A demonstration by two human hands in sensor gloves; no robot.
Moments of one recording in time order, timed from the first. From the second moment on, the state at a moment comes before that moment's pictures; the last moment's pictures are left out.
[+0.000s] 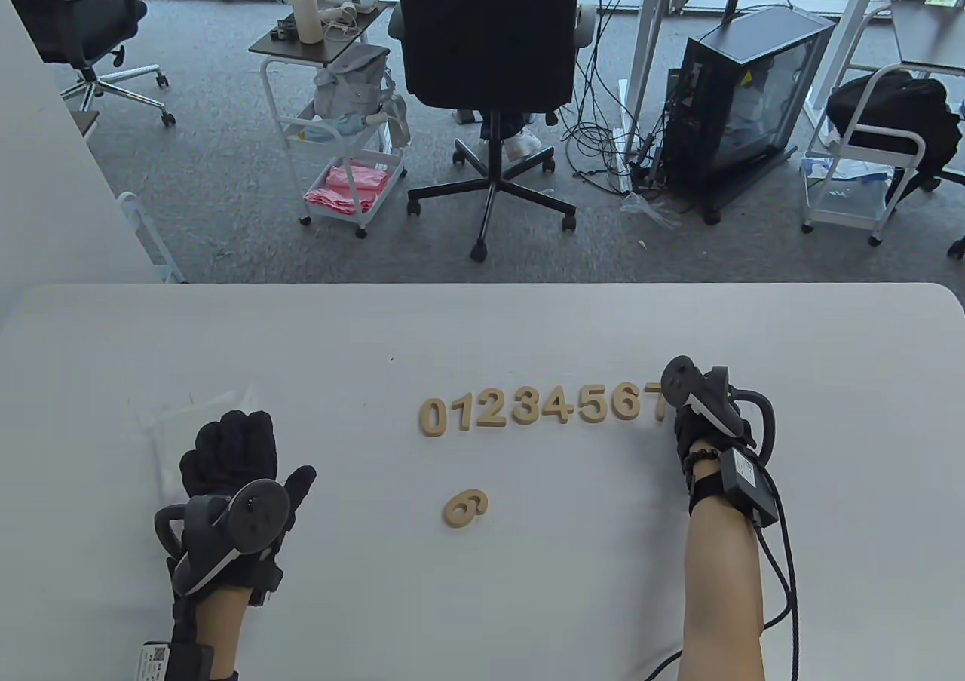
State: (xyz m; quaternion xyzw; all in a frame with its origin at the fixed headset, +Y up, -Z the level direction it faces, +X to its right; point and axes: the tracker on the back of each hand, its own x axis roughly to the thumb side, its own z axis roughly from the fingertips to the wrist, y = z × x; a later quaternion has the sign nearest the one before) left_hand -0.287 -0.662 -0.318 0.15 -0.03 0.02 0.99; right_hand 0.265 -0.766 -0.516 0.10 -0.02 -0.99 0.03
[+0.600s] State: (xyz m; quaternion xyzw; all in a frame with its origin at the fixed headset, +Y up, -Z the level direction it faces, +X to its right) left_hand -0.288 -0.662 -0.318 0.15 -0.03 0.02 0.99; right_hand 0.264 -0.768 -0.517 0.09 -0.04 -0.99 0.02
